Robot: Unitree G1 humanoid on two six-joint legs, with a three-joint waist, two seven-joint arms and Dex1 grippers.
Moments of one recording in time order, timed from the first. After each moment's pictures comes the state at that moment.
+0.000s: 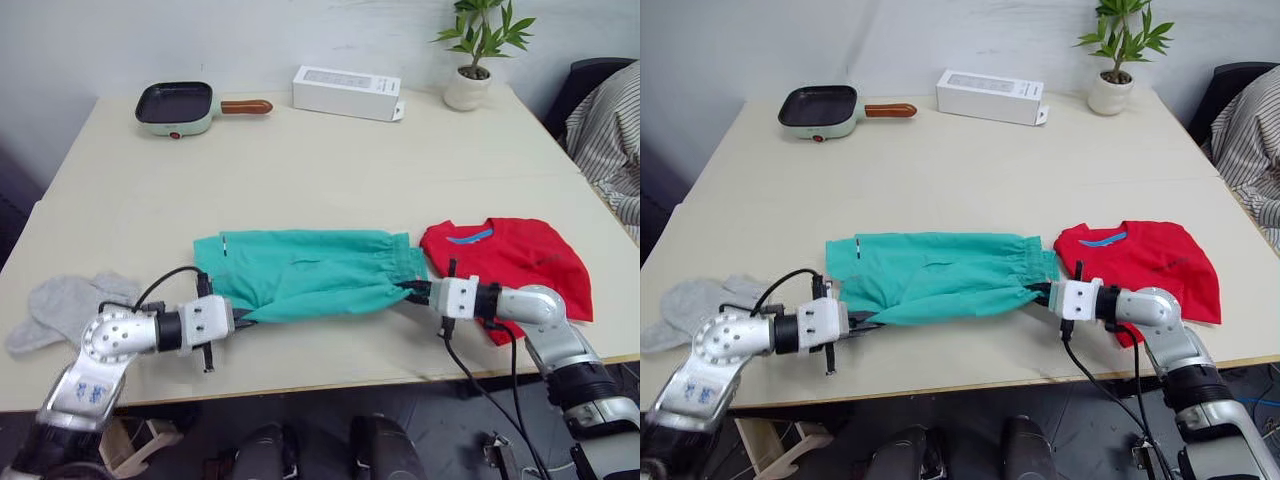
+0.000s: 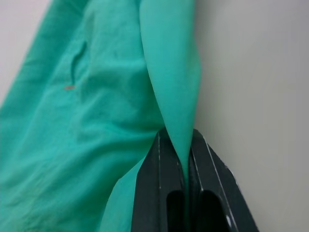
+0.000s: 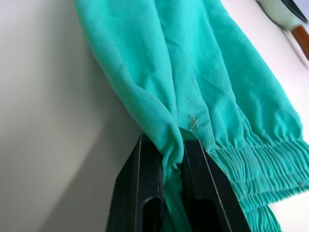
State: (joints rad) left arm 0.05 0.75 0.02 -0.30 -0.13 -0.04 -0.92; right arm -0.38 -0.71 0.18 0.41 0.09 -0.65 1.04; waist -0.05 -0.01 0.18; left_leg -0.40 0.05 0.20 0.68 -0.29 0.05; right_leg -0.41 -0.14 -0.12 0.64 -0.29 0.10
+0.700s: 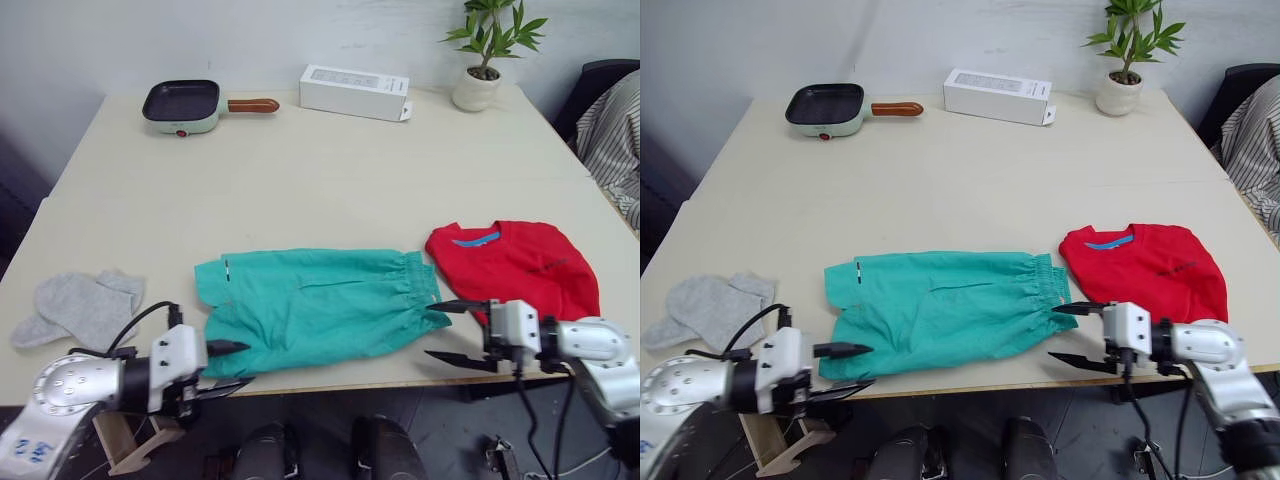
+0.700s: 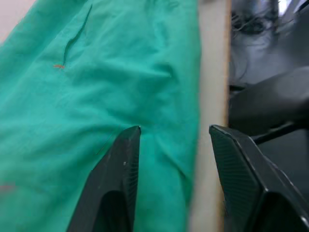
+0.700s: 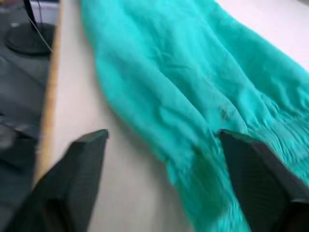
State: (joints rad) left arm 0.33 0.86 0.27 -0.54 -0.52 0.29 -1.03; right arm -0.02 -0.92 0.00 0.02 0.56 -0.24 1.26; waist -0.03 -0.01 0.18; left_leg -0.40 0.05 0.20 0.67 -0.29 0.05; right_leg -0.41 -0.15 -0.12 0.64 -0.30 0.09
